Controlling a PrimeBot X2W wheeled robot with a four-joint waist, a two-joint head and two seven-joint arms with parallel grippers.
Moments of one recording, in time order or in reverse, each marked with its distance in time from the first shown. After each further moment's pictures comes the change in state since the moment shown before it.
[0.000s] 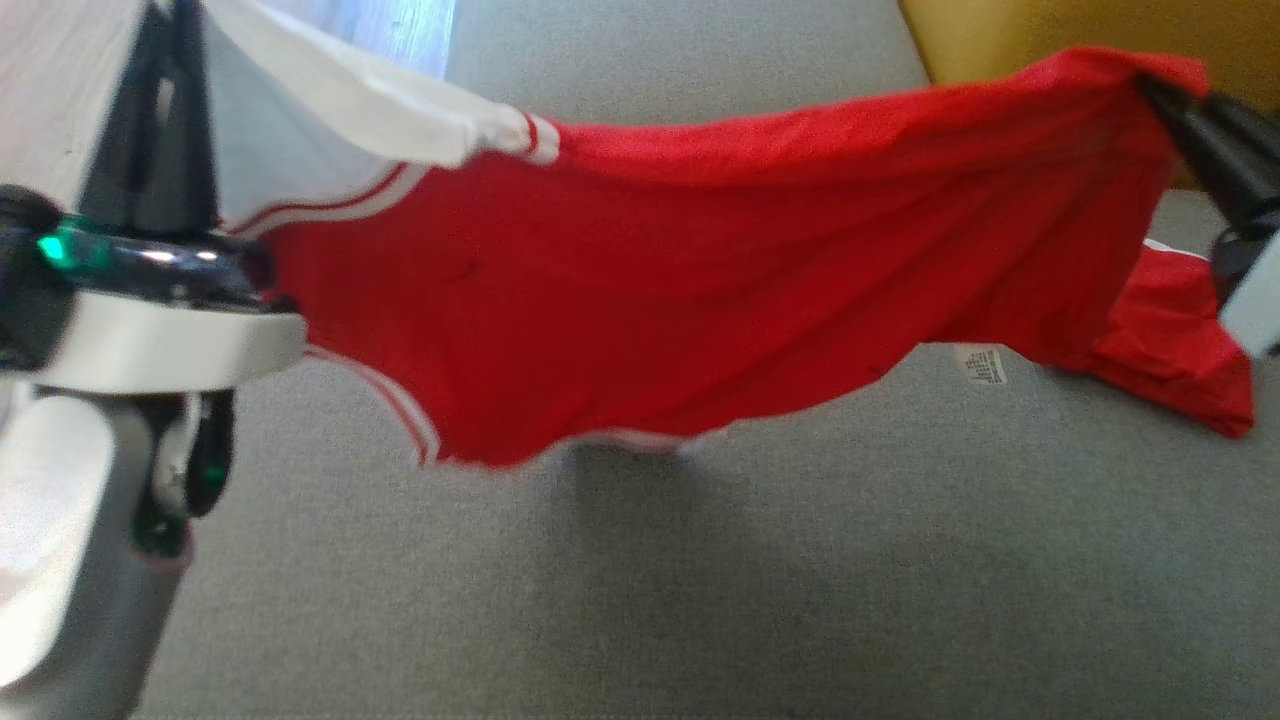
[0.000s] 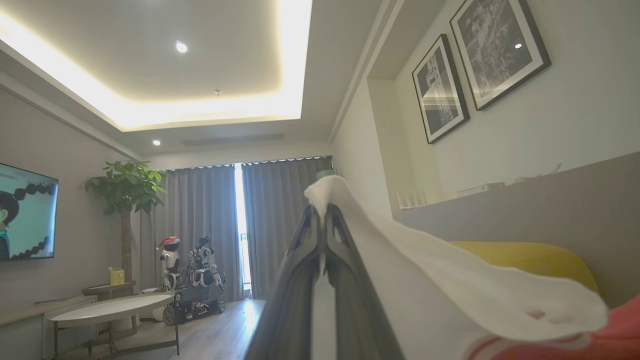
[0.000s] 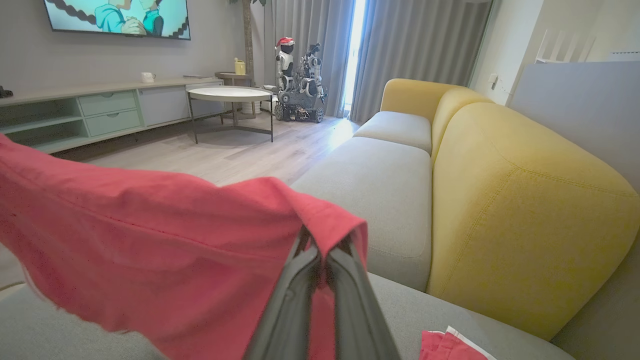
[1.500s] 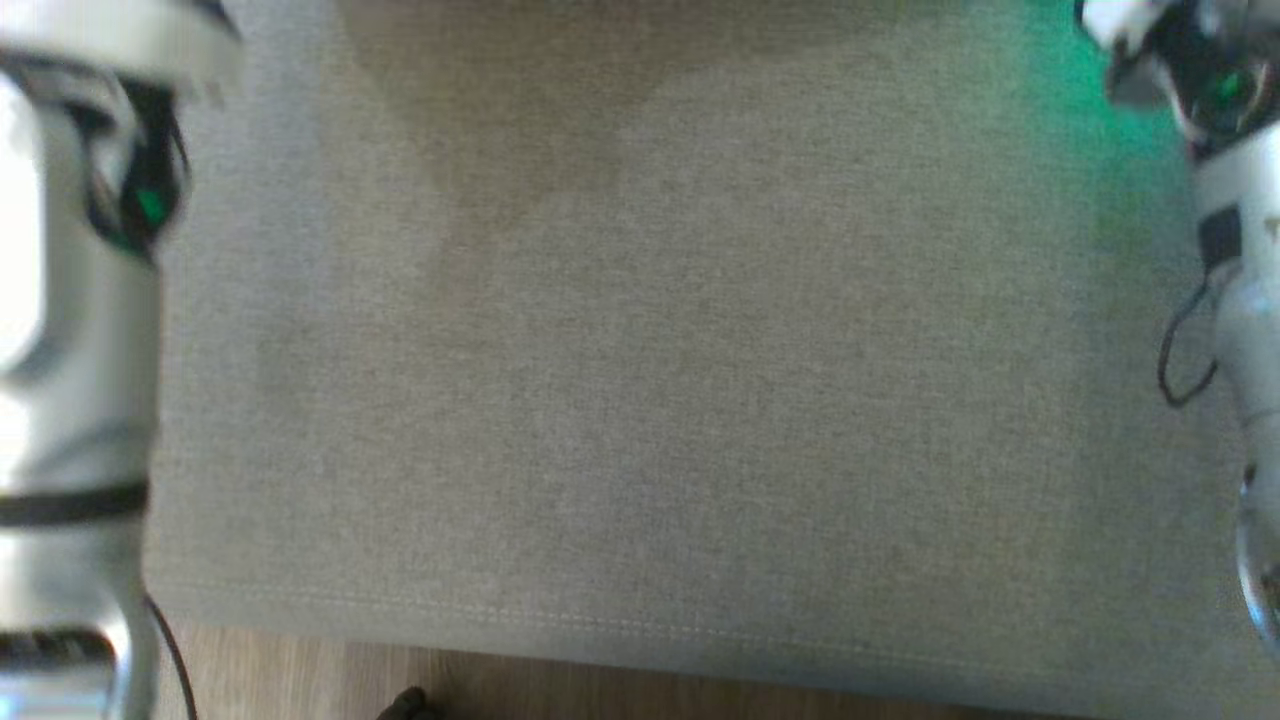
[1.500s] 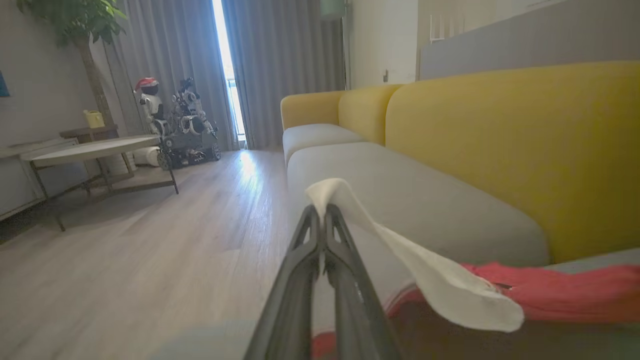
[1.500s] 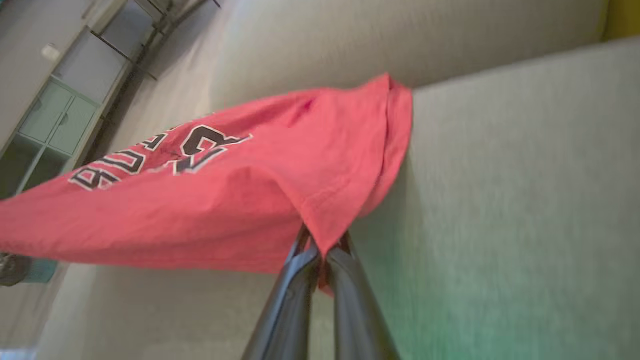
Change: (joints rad) left arm -0.465 -0.181 0.138 0.602 0.091 -0.357 -0.054; right arm -0.659 0.318 0.082 1.044 0.022 0.000 -0.206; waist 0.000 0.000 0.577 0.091
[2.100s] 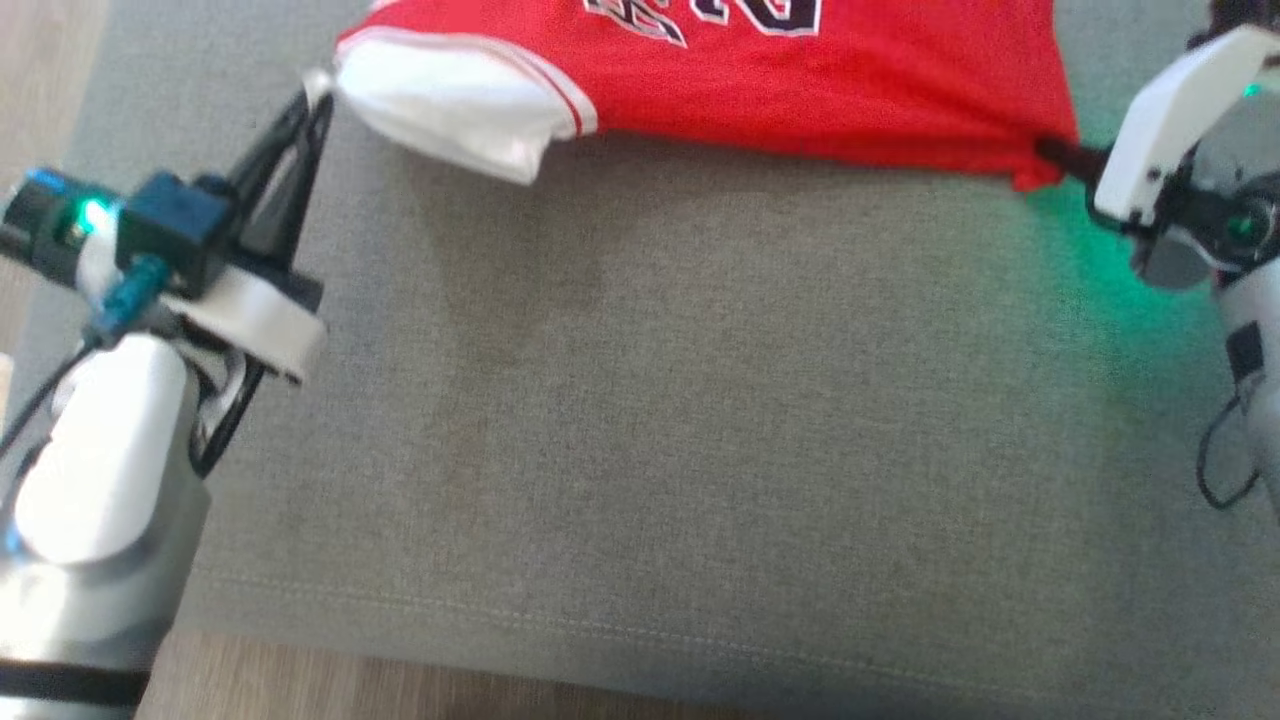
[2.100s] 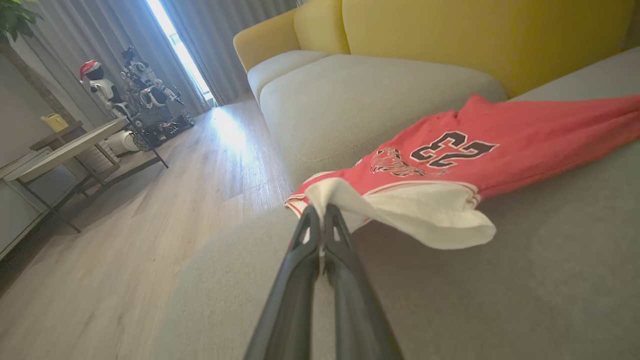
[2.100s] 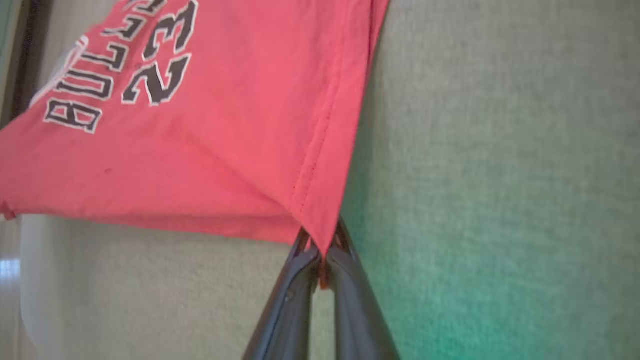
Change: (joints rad) left arm 0.302 0.109 -0.173 -0.053 0.157 -0.014 0.000; right arm 0.160 -0.090 0.033 0.012 0.037 0.000 0.310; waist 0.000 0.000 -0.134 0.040
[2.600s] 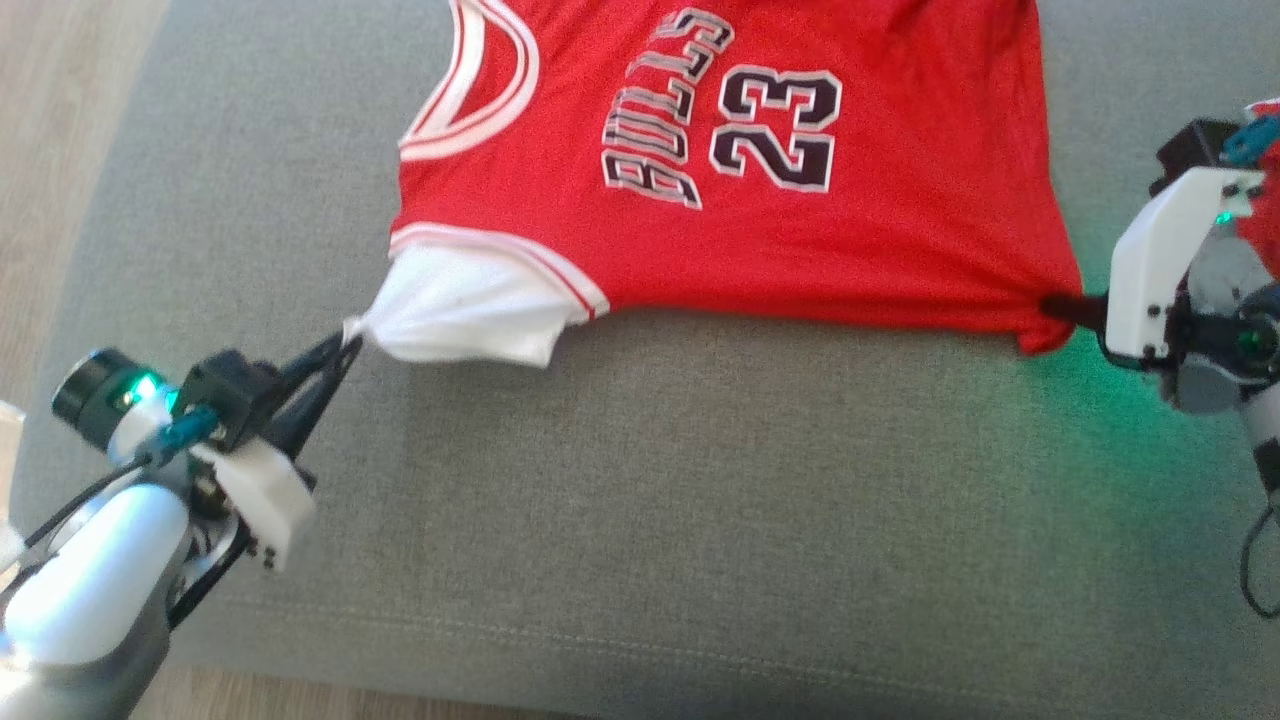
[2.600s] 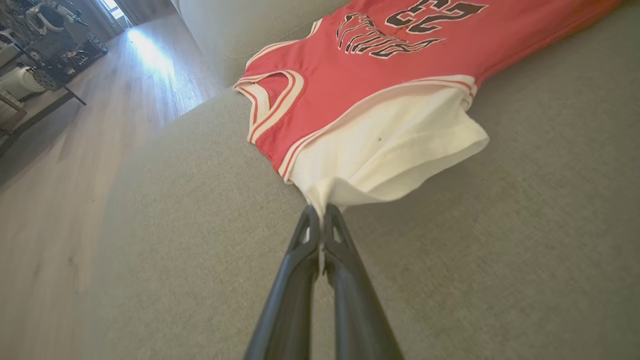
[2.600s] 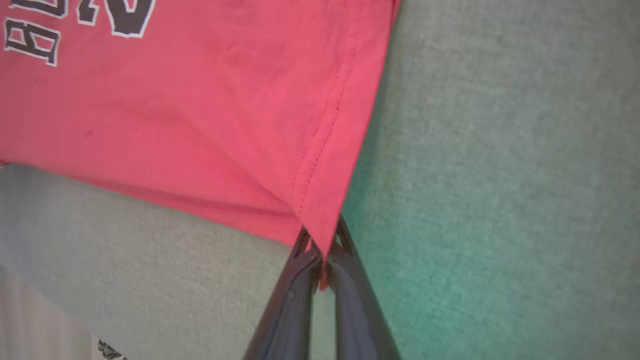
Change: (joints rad) left arm 0.104 0.206 -0.375 0.095 -0.208 0.000 0.000; right arm 0.234 -0.118 0.088 -0.232 0.030 0.000 0.222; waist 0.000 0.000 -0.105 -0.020
